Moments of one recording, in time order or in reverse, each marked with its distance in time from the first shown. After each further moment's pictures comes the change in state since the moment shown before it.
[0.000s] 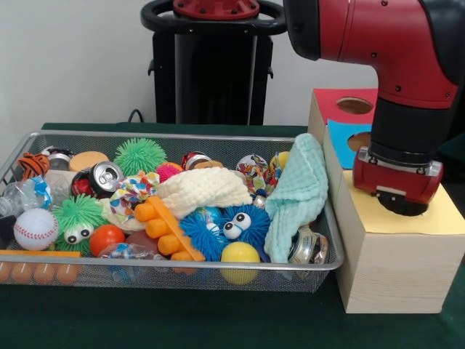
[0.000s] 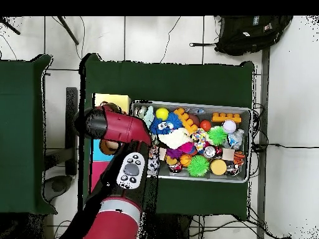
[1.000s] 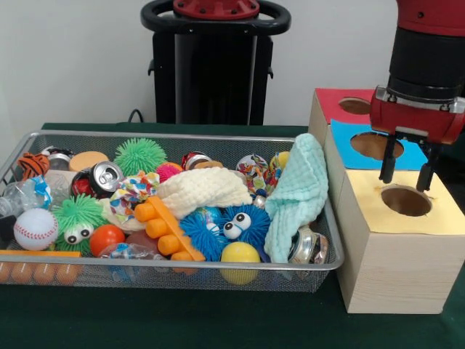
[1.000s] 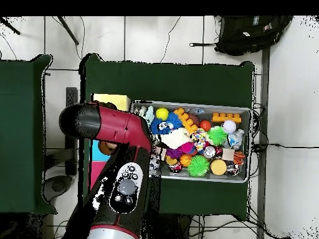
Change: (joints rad) arm 0.017 -0.136 -0.042 0.015 -0.002 0.191 0.000
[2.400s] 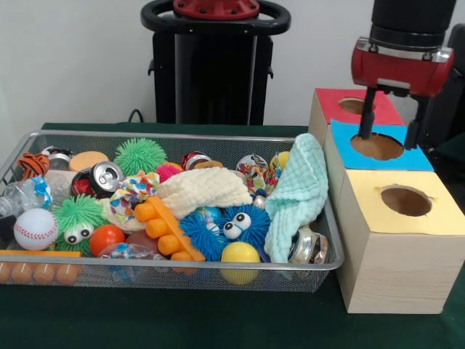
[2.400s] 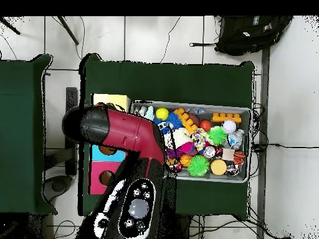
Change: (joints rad) arm -0.035 -0.119 -0.018 0.066 -0.027 0.078 0.000
